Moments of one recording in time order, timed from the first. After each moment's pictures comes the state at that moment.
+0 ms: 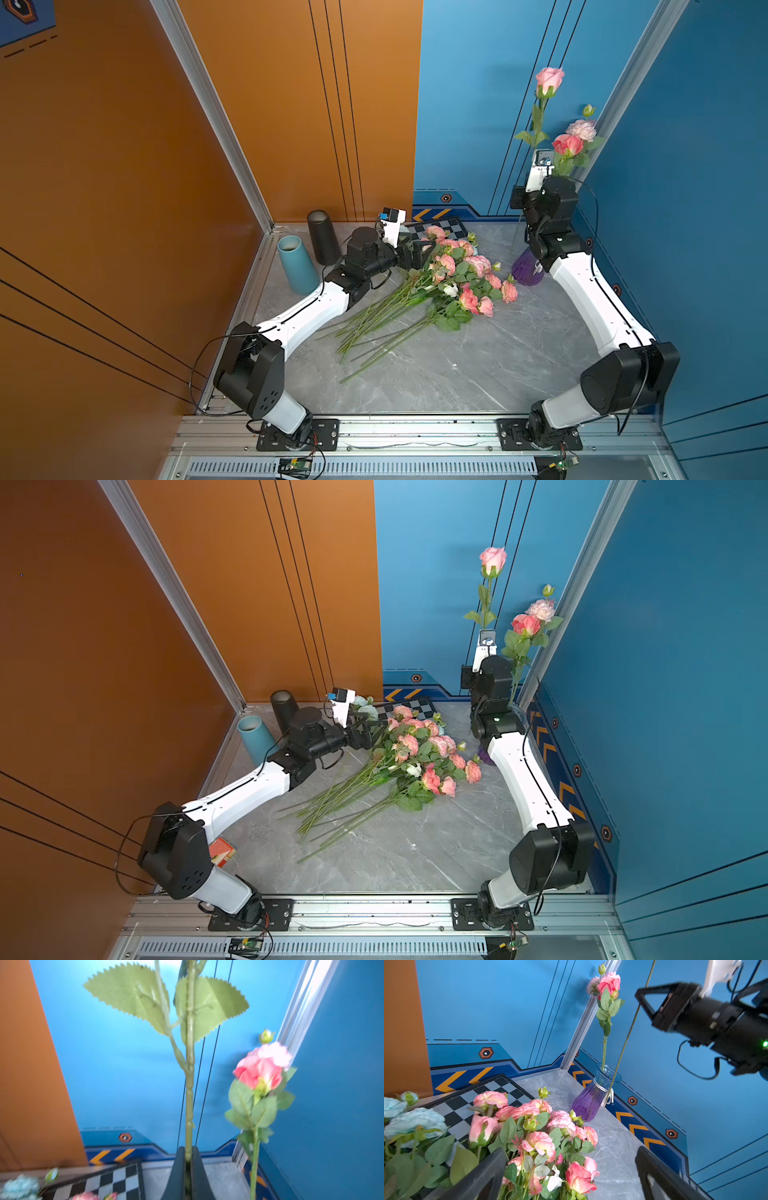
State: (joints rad) left arm -0.55 1.56 1.18 0.28 0.37 -0.39; right arm 0.14 1.53 1.58 0.03 0.33 -0.16
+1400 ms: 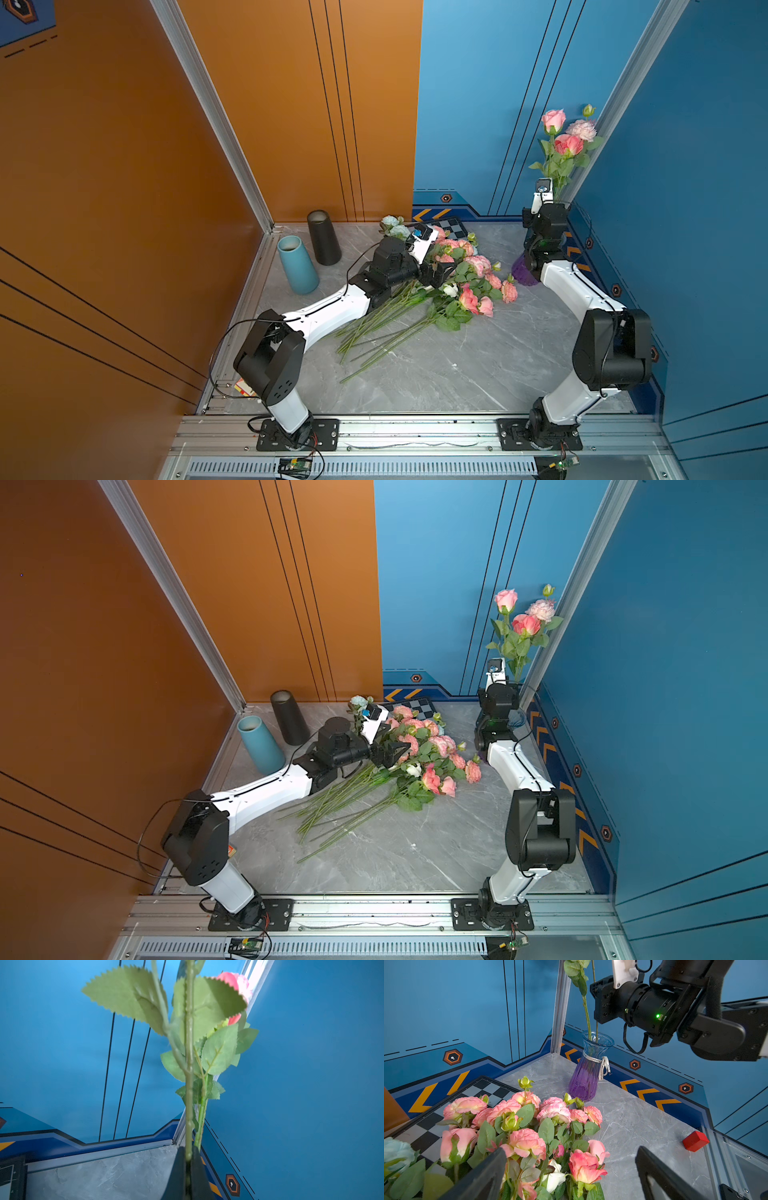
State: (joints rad) left arm -0.67 1.67 1.21 0.29 0.34 -0.14; right arm 0.01 1.67 1.25 0.45 0.49 -0.35
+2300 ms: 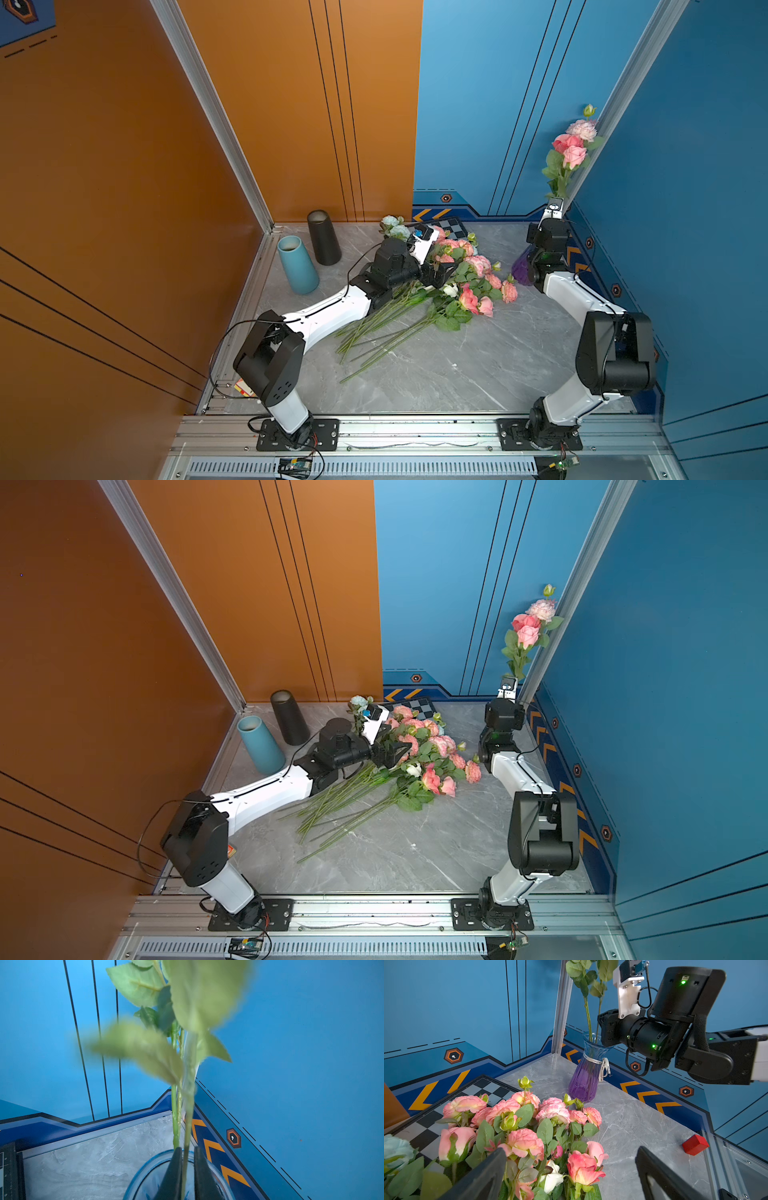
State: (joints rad) left arm -0.69 1.66 1.20 0.29 0.31 -0.16; right arm -0.03 1.63 1.11 0.43 0.54 -0.16
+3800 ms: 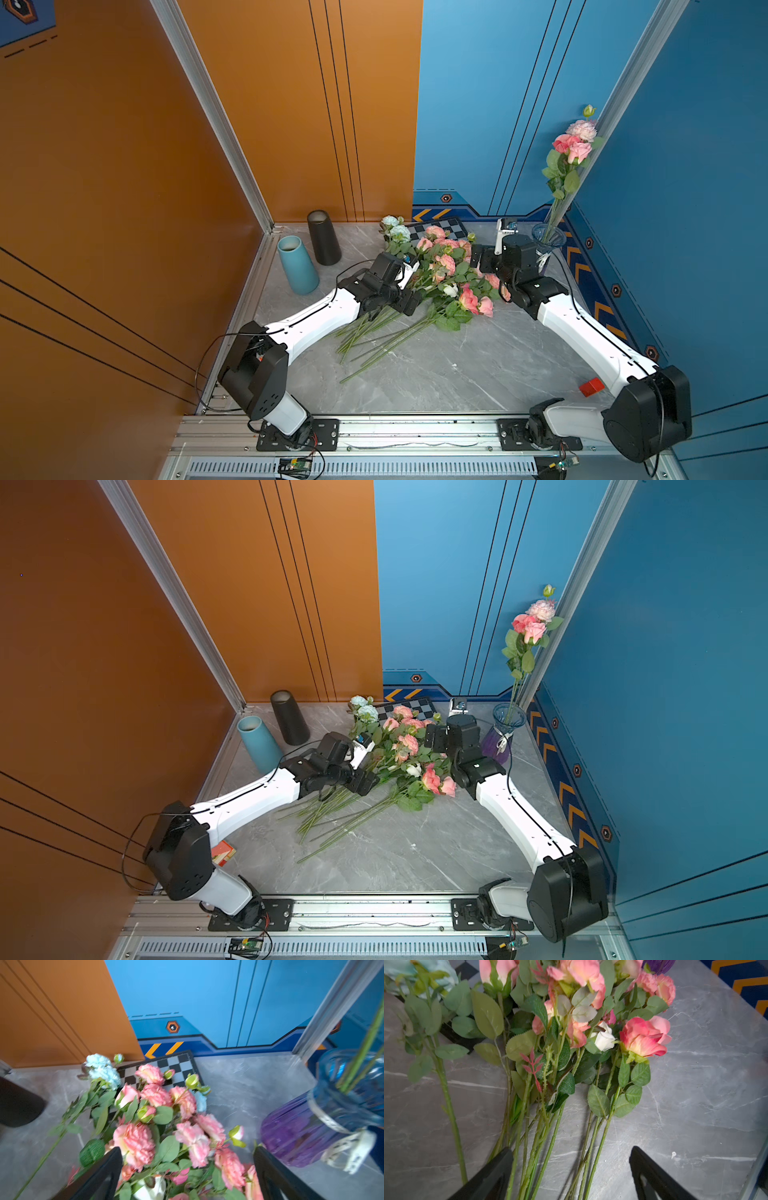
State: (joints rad) left arm -0.66 1.59 1.16 -0.41 0.10 -0.08; right arm 0.35 1.32 1.04 -0.19 0.24 0.24
